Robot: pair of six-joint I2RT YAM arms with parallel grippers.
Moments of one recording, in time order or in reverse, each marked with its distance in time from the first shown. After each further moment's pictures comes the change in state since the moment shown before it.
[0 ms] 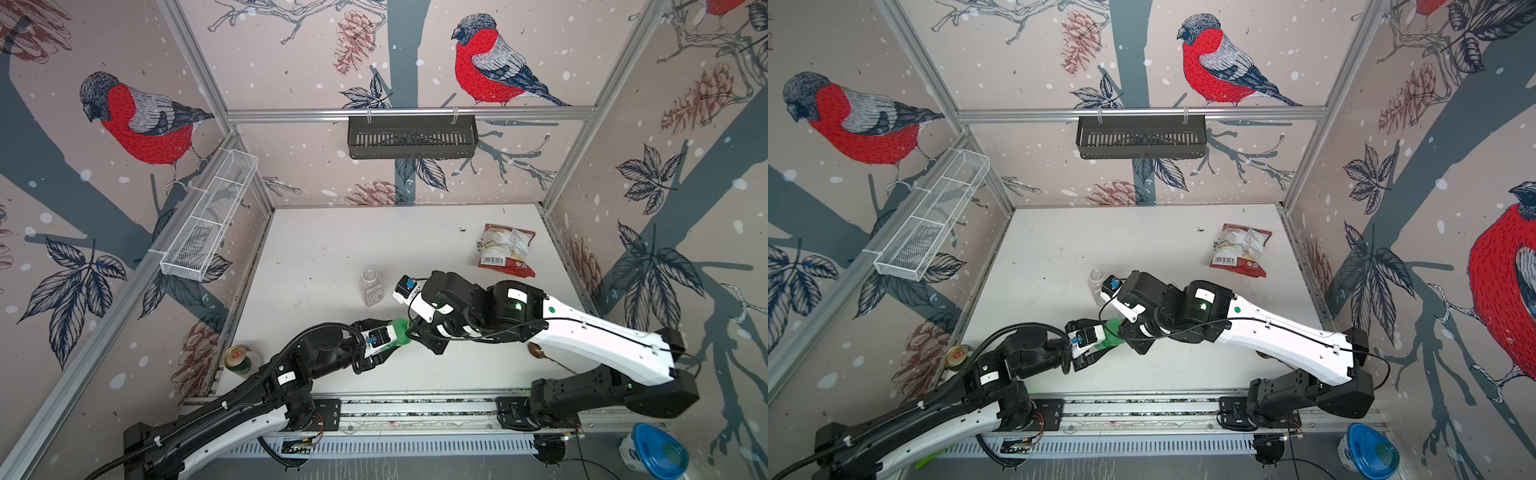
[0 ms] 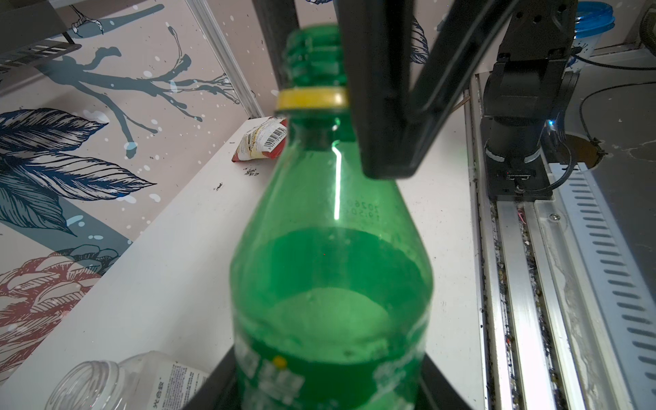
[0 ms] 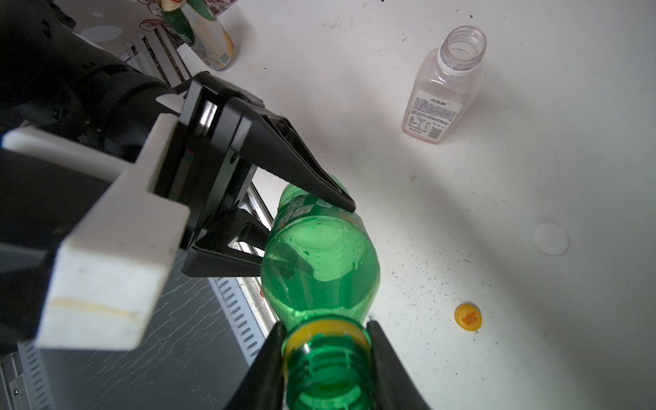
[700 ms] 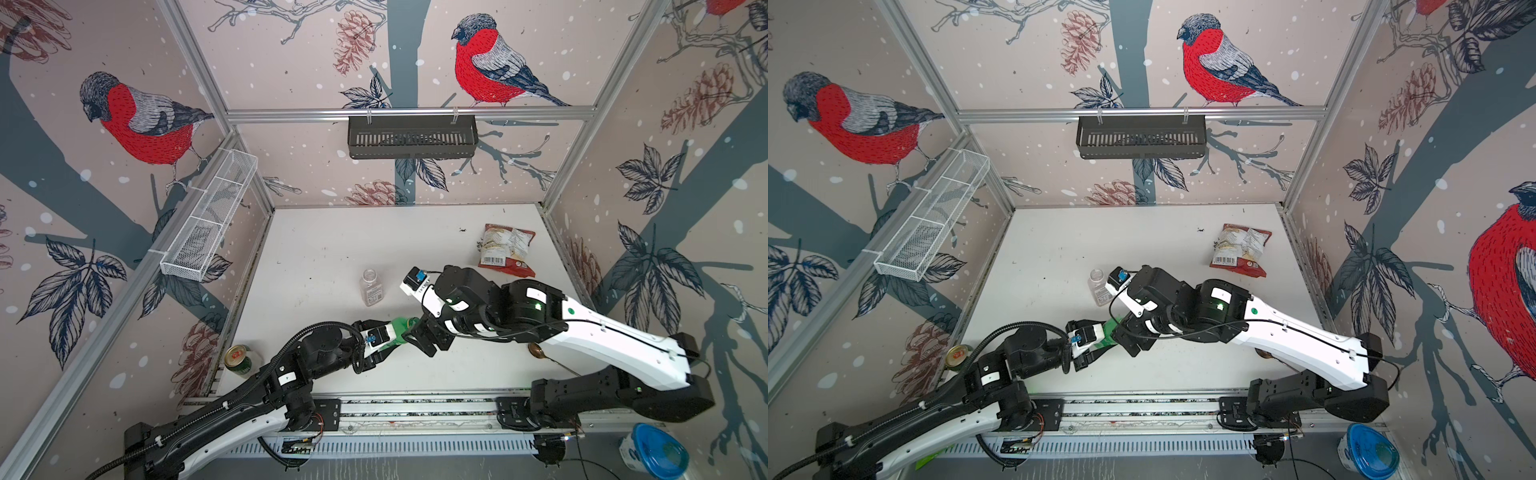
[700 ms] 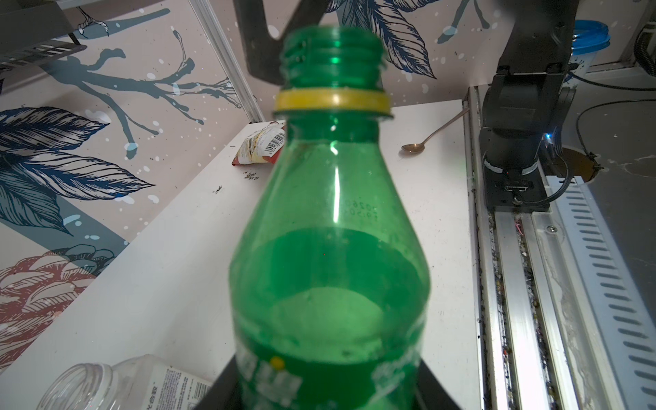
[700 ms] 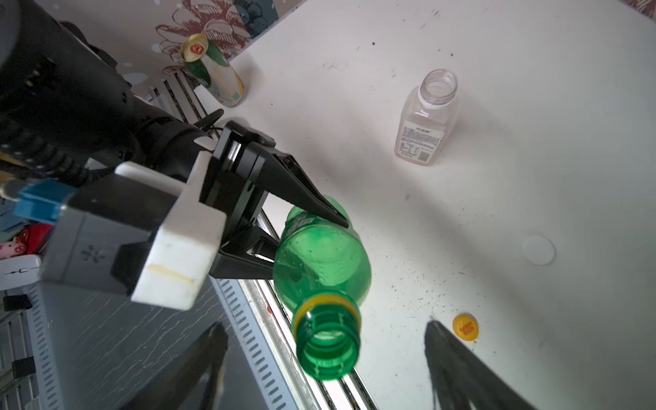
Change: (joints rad) left arm 0.000 -0.006 -0.014 0.033 0.002 -0.030; right arm -0.027 -0.076 0.019 0.021 0.027 0.026
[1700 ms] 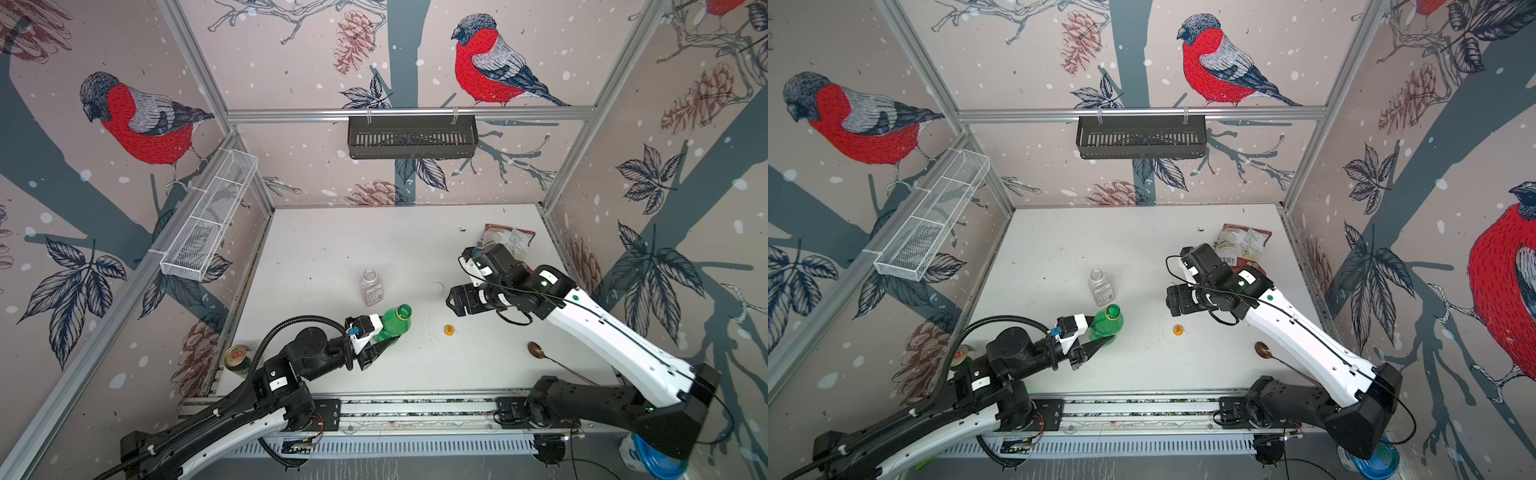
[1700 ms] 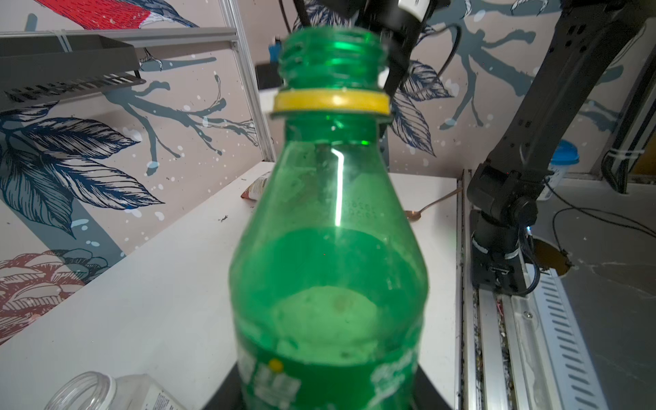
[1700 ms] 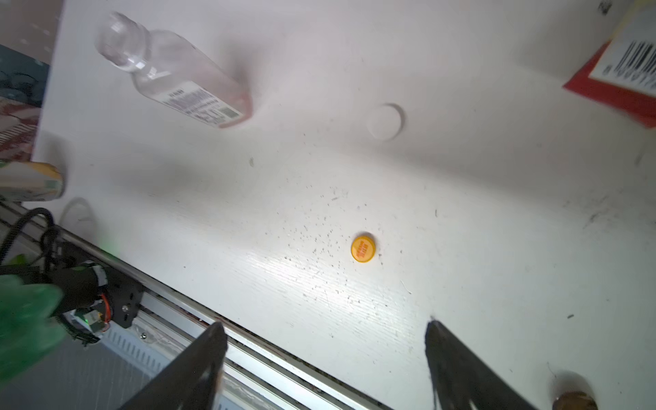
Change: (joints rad) left arm 0.000 -0.095 -0.003 0.106 0.000 -0.188; right arm -0.494 -0.076 -0.340 -0.017 -0.075 0.149
